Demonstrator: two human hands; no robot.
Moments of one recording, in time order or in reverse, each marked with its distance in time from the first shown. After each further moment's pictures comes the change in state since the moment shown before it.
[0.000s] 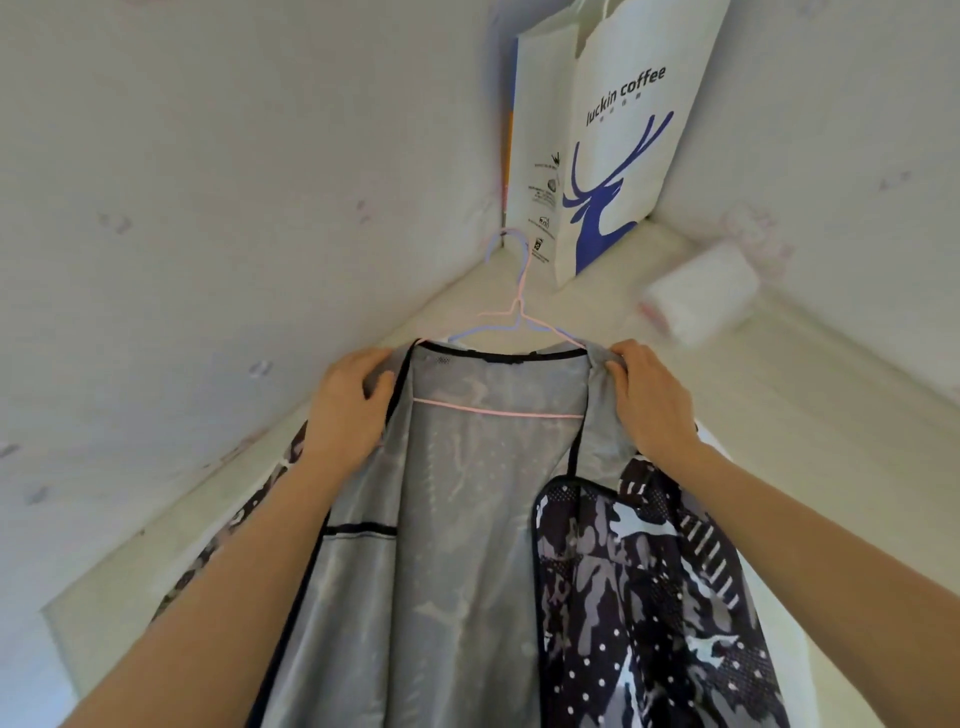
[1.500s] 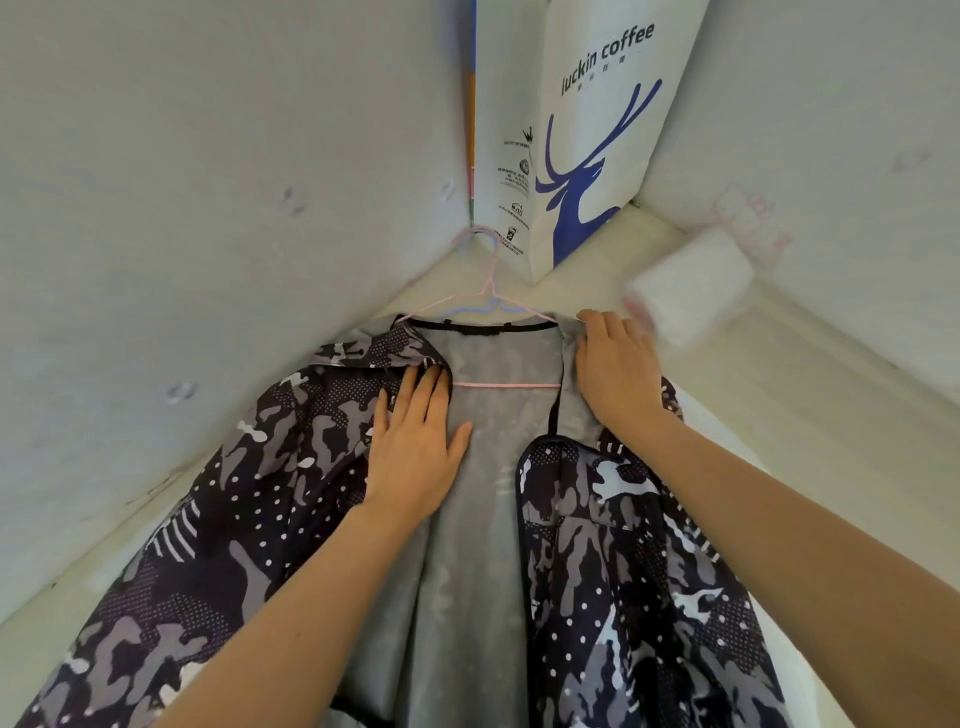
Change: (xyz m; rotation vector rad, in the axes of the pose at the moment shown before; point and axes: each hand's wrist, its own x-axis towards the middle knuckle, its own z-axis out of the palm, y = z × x) left_hand -0.007 0.001 0.115 0.535 -0.117 0.278; right_hand 0.058 0.016 0.042 -0.263 0.150 -0.091
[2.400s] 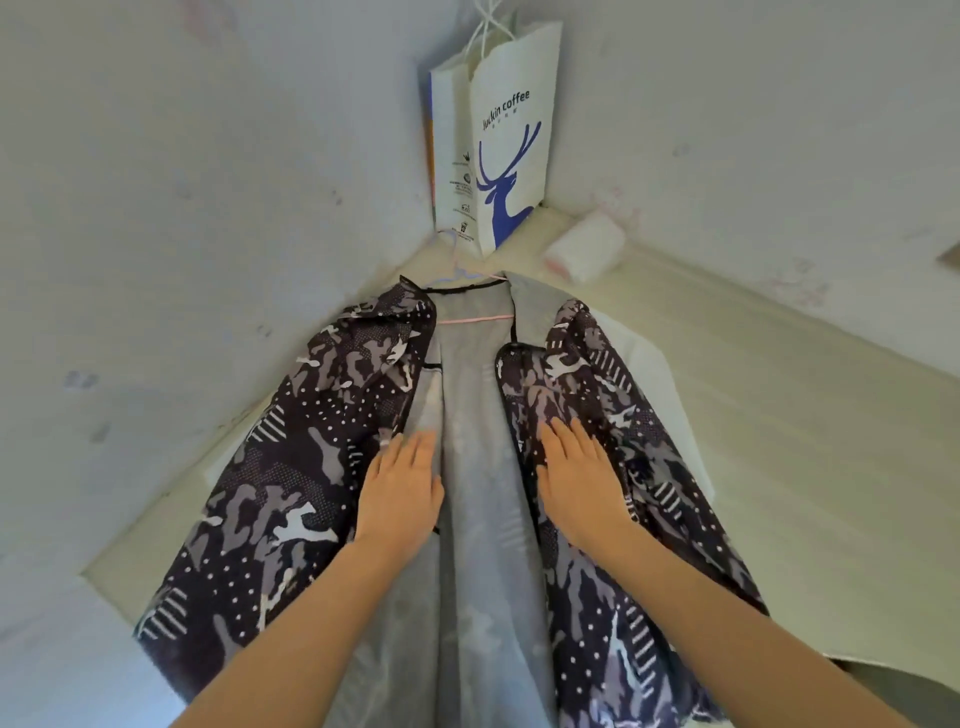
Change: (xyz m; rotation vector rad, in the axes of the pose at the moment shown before) left_hand -0.200 -0.019 -0.057 -0.012 -0.093 0.158; right_hand -0.291 -0.099 -0.111 0.032 -0.396 0.139
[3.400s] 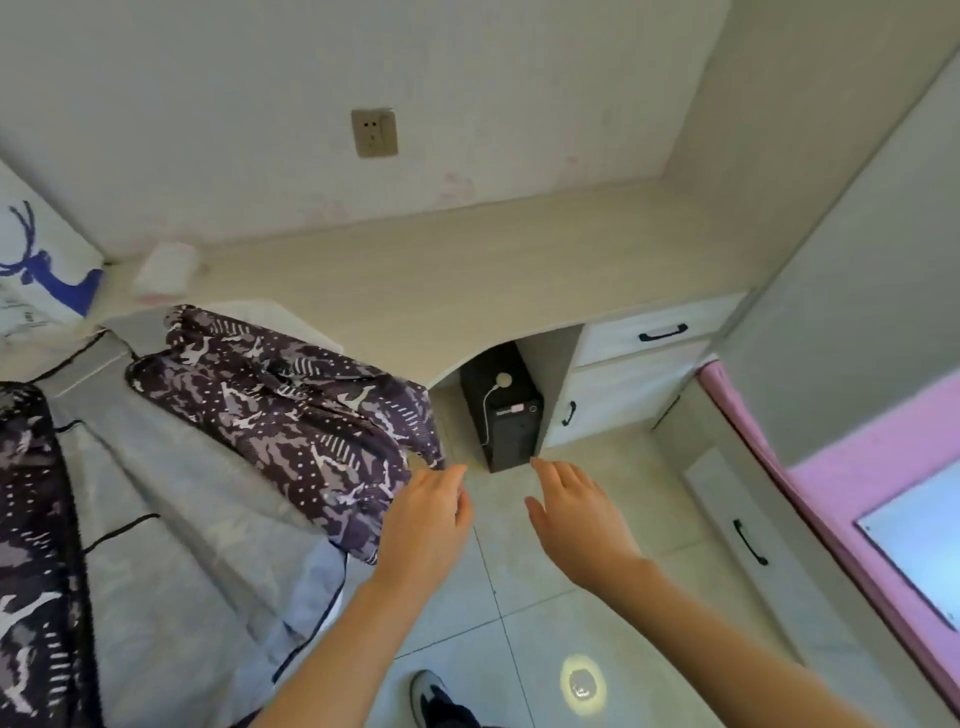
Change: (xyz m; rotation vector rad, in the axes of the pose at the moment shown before) left_hand -0.316 0.249 -0.021 -0.256 -0.129 0.897; right_hand -0.502 0.023 0.007 0.270 0.248 0.772
